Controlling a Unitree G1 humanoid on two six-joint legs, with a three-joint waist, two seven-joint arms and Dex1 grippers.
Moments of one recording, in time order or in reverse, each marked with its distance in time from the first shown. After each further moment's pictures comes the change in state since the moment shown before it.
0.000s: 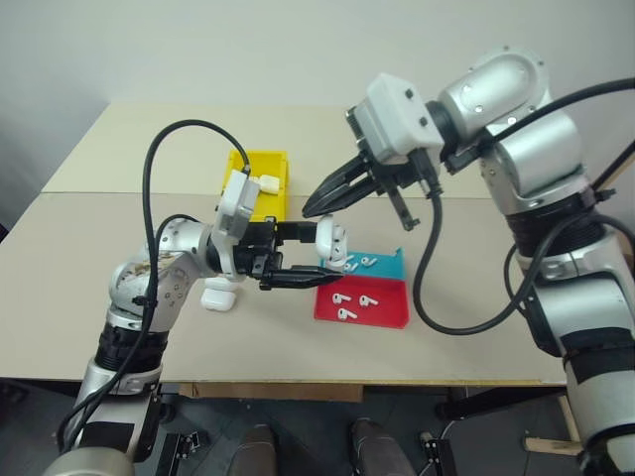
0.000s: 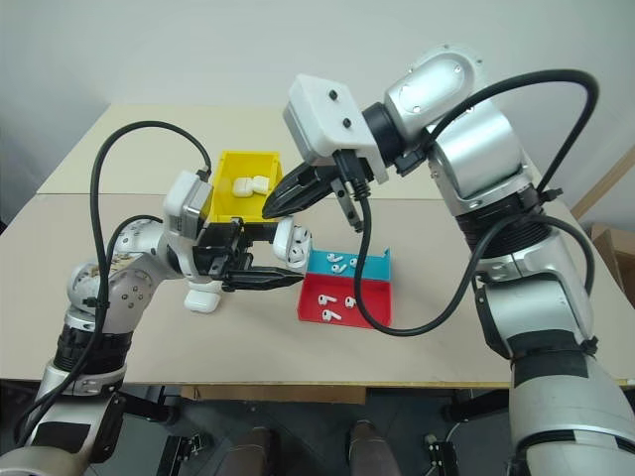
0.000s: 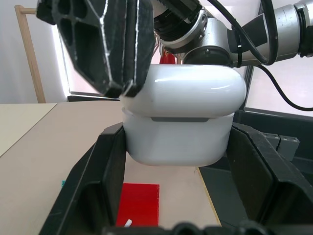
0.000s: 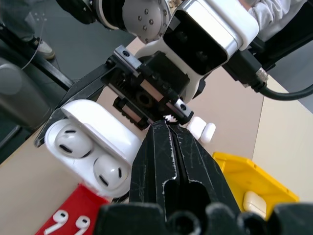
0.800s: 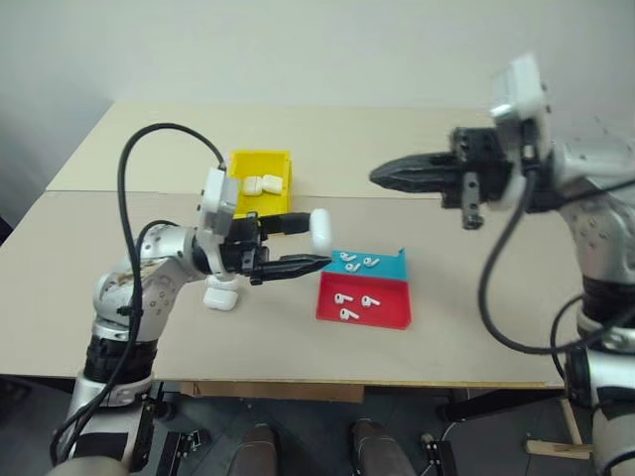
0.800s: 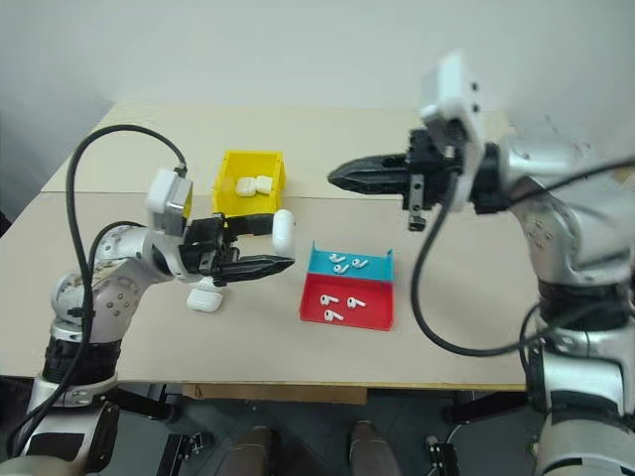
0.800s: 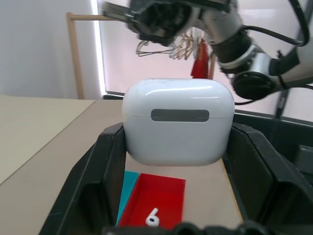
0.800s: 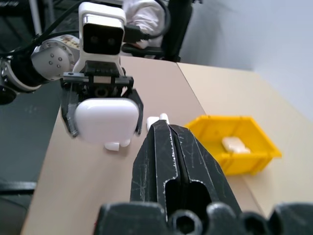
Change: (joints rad) left arm 0.086 0.019 0.106 -0.047 -0.001 0.000 0.137; right arm 0.530 -0.146 -0.527 -0.458 0.324 0.577 -0.503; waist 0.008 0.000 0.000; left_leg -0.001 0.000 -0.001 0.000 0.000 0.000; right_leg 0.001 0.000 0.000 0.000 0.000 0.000
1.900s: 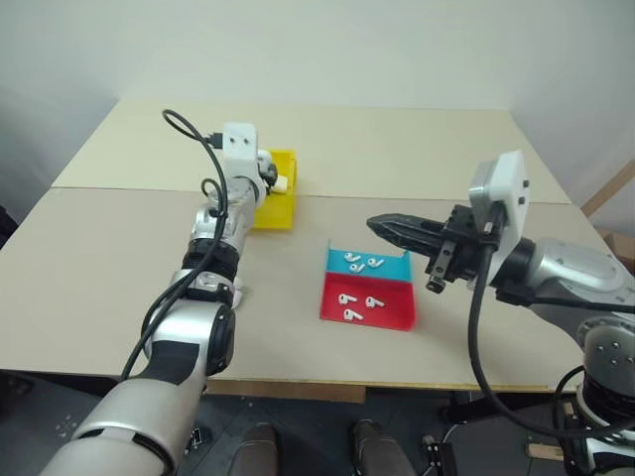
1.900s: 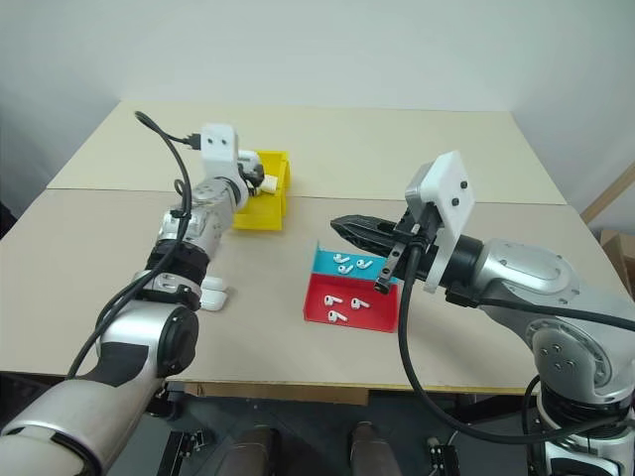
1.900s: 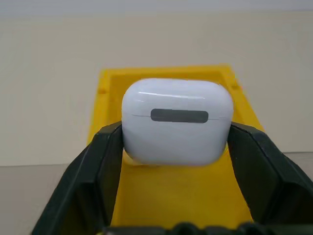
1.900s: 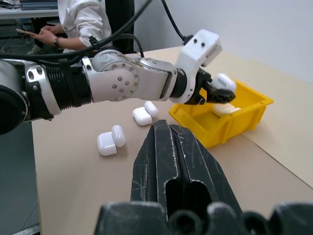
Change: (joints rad) left arm -0.644 -0.344 0.049 1.205 0.593 -0.188 1.113; right arm 0.293 0.087 -0.061 -0.403 0.242 0.162 -0.580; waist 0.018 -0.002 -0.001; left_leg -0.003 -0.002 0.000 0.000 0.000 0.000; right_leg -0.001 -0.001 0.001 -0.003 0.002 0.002
